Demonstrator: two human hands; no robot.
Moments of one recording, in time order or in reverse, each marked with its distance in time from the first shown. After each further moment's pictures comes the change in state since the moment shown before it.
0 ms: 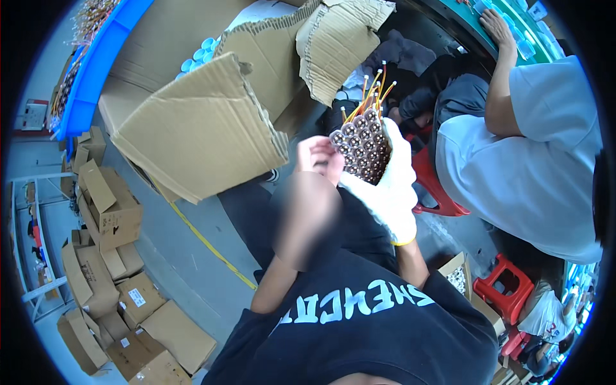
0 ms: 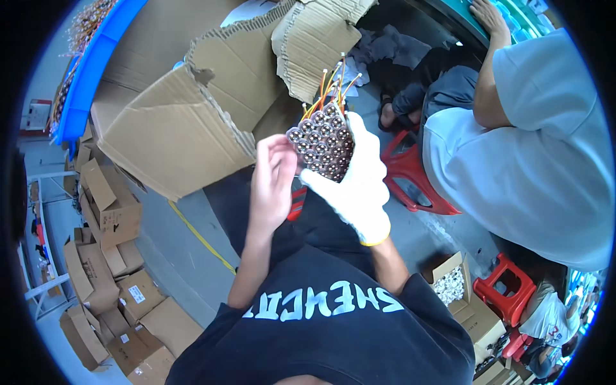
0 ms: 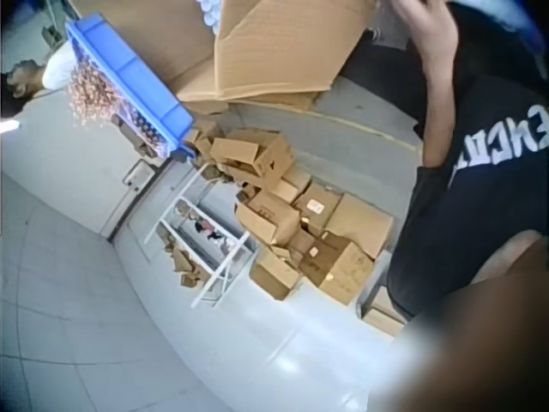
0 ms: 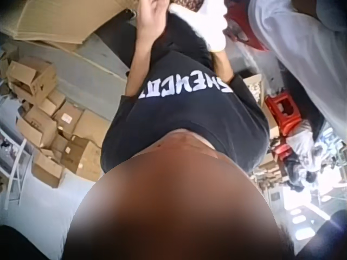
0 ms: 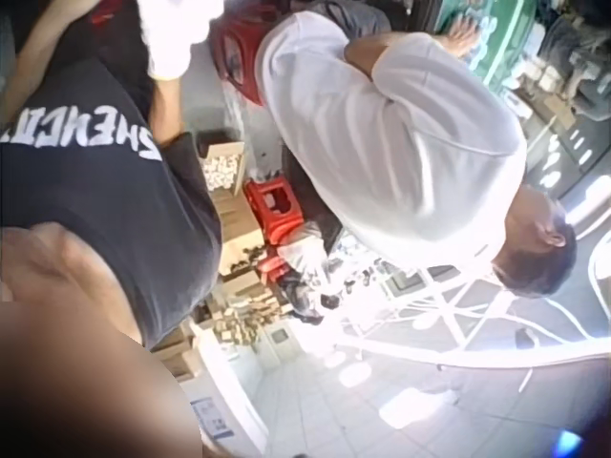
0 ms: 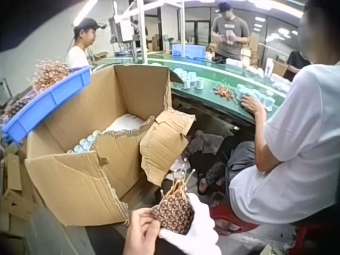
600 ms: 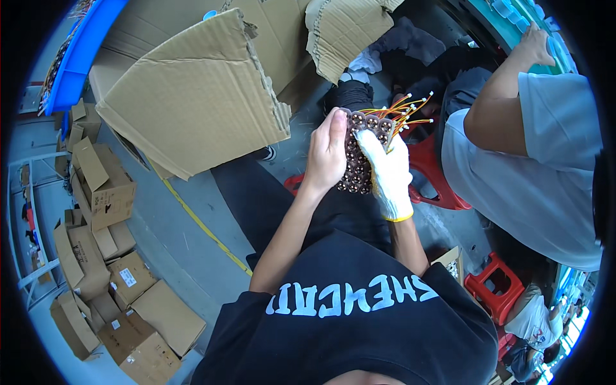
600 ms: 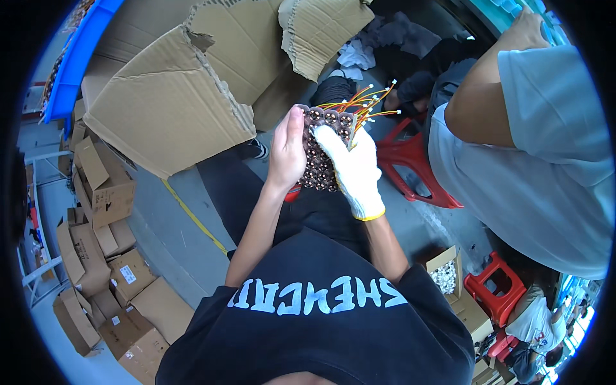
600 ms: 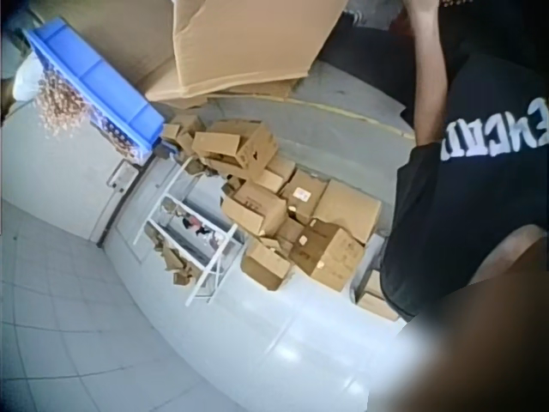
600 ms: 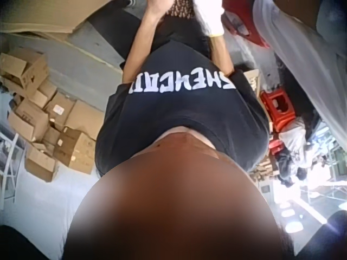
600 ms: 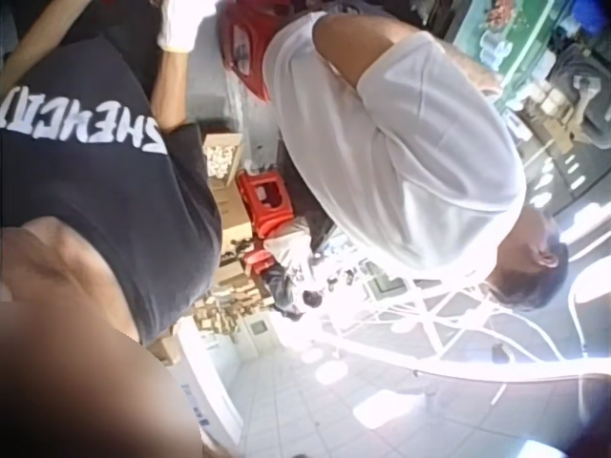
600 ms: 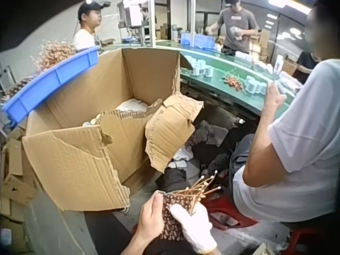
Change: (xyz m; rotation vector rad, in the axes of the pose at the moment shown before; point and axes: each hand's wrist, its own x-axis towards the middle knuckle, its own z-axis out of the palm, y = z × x) left_hand 0.021 -0.041 0.017 0.093 -0.035 -0.019; right_hand -0.003 0.029 0.017 0.735 -0.081 0.465
